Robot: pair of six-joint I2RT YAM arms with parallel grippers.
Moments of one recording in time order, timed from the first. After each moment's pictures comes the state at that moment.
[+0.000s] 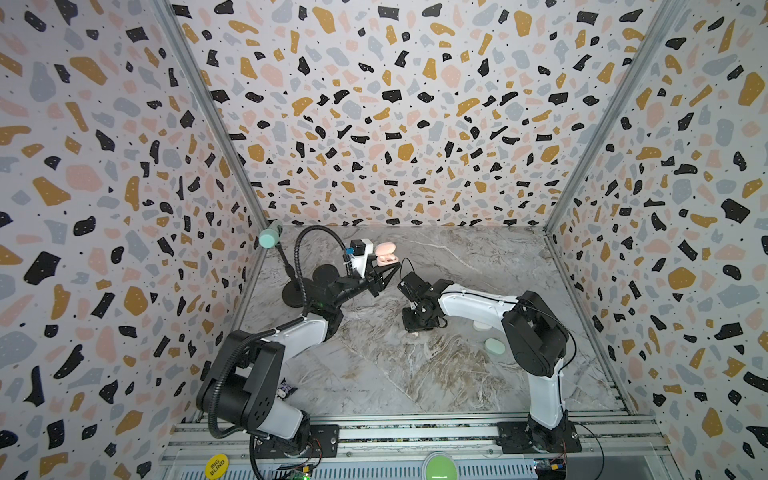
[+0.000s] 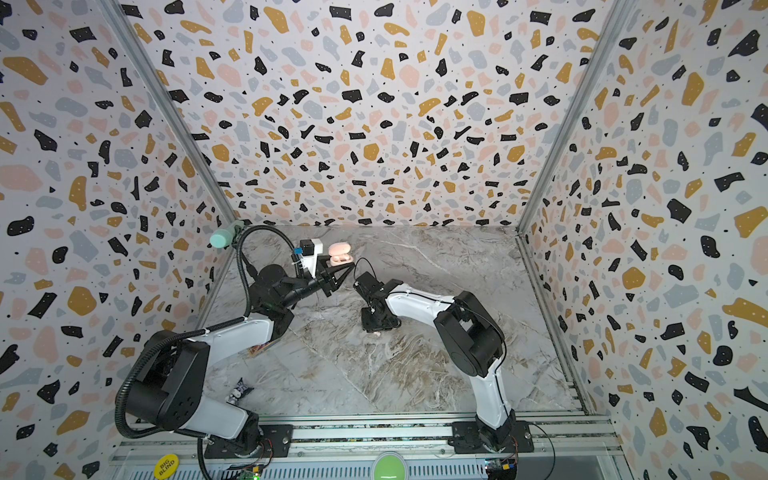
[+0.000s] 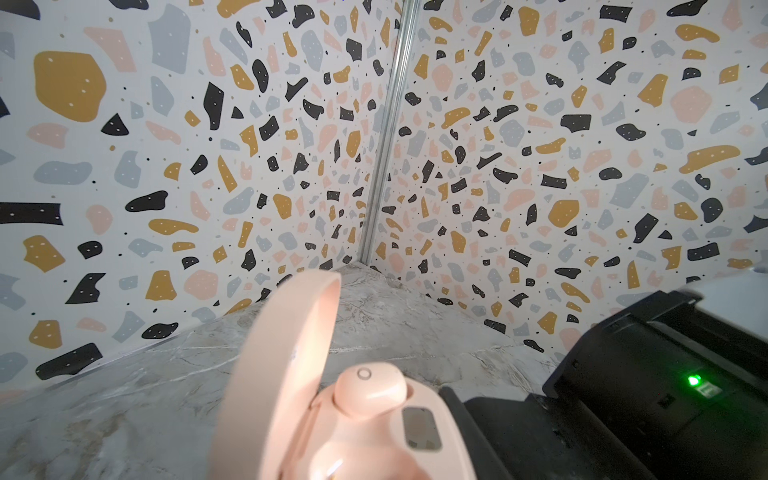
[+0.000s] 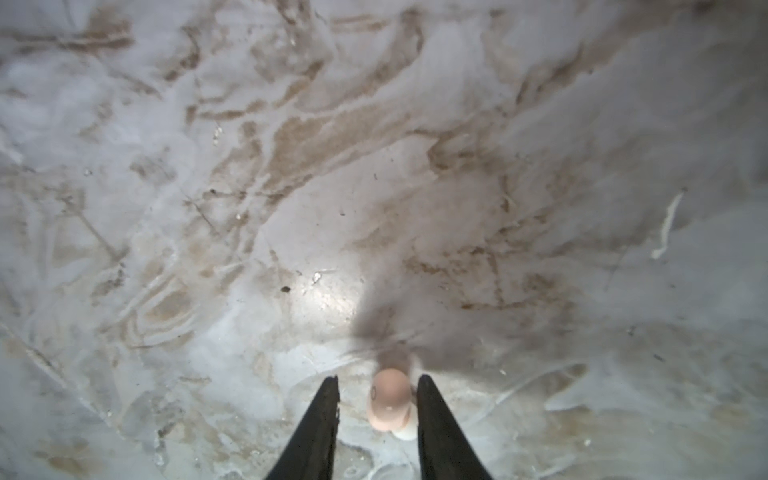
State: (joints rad) left arm -0.34 1.50 0.70 0.94 0.69 -0.28; right arm 0.83 2.00 1.42 -0.71 -0.06 0.61
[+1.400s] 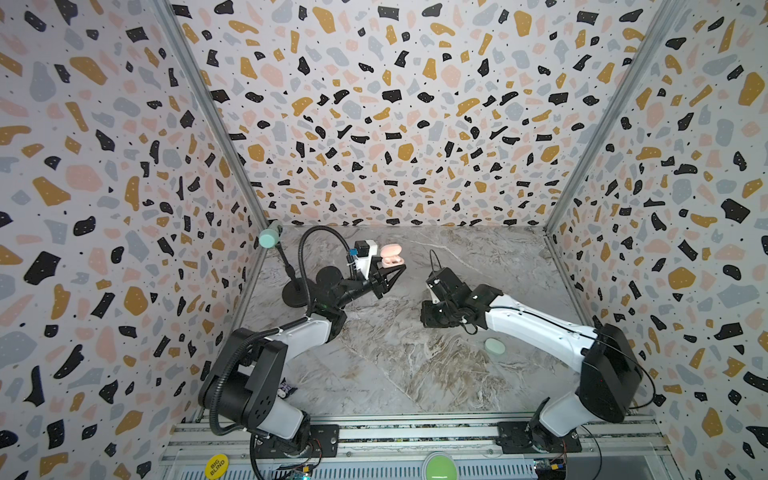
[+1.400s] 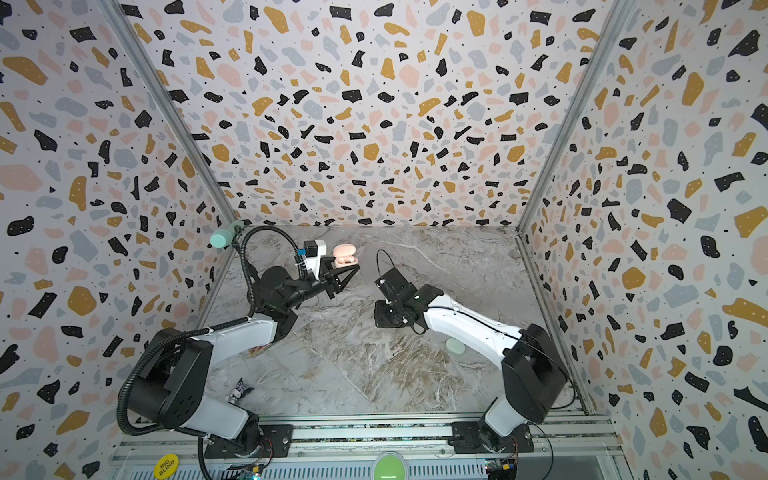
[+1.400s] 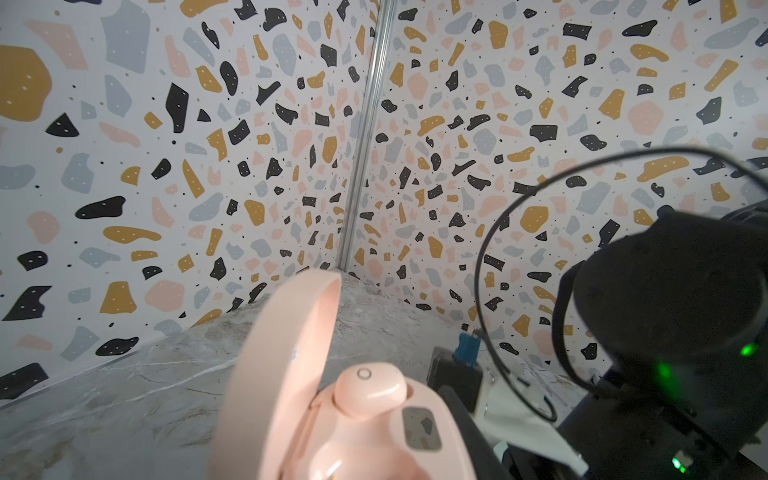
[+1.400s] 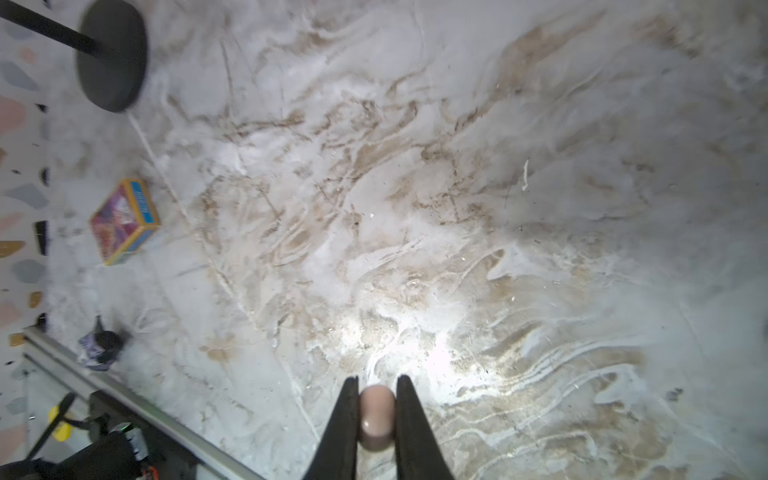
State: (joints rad) left arm -0.38 1.52 0.70 0.99 0.70 -0.32; right arm 0.79 1.50 1.17 -0.62 -0.09 0.68
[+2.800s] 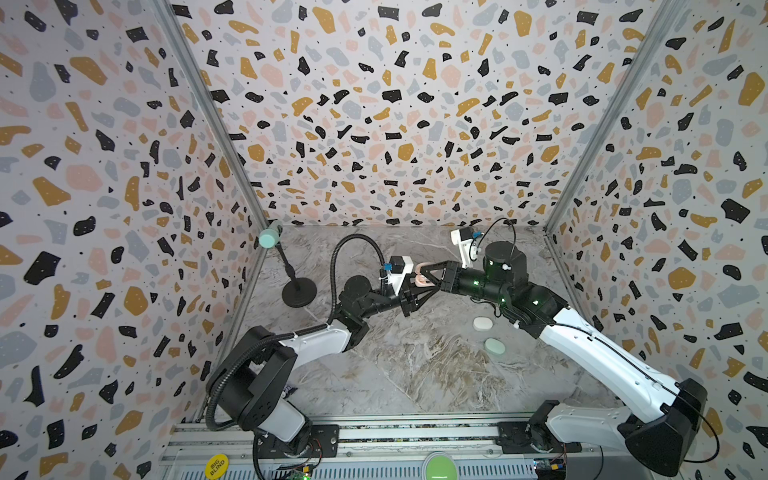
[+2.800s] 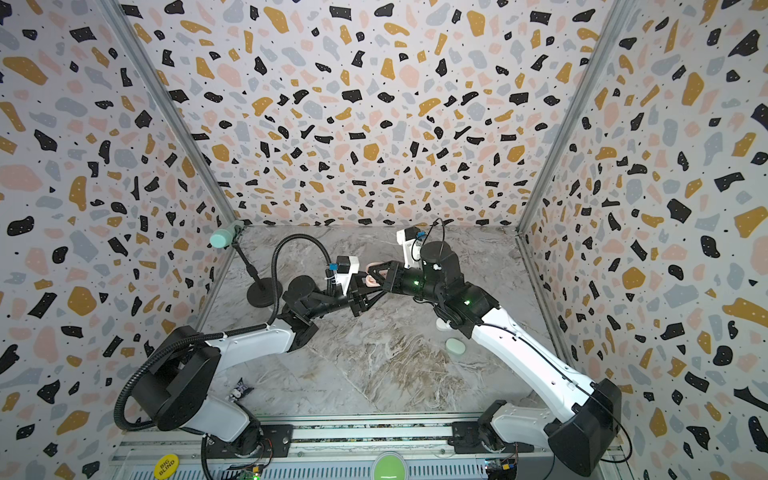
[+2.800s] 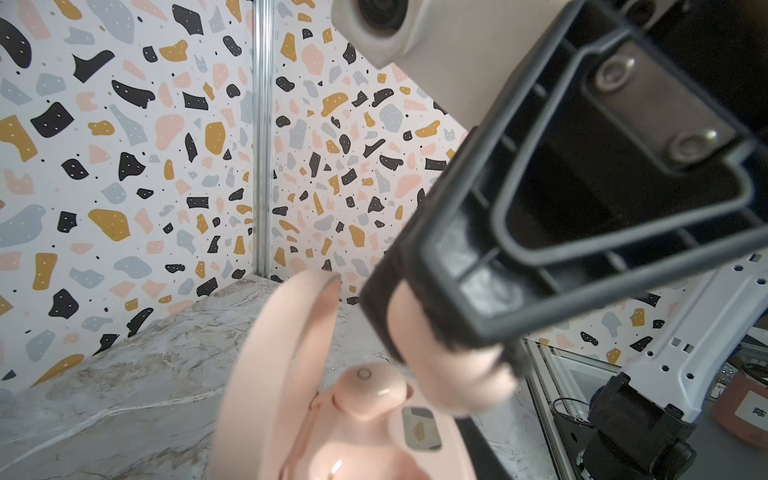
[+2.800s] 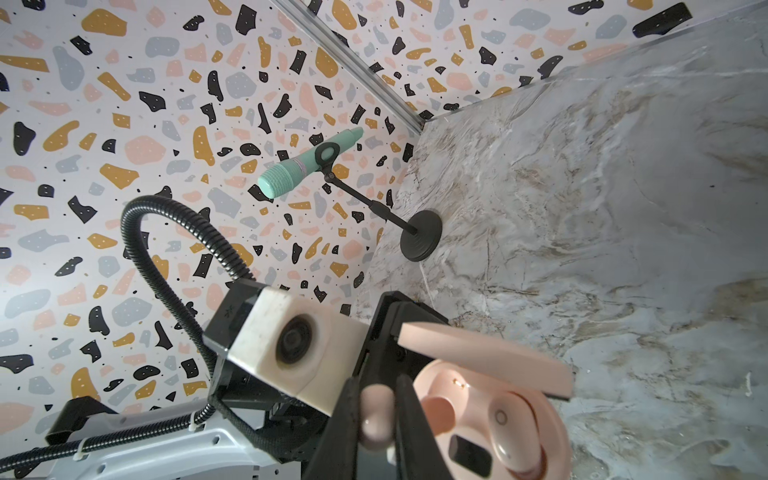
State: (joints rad) left arm -0.63 1.53 0.73 0.99 0.67 -0.25; right arm 0.70 1.22 1.18 -0.23 -0.35 0.80
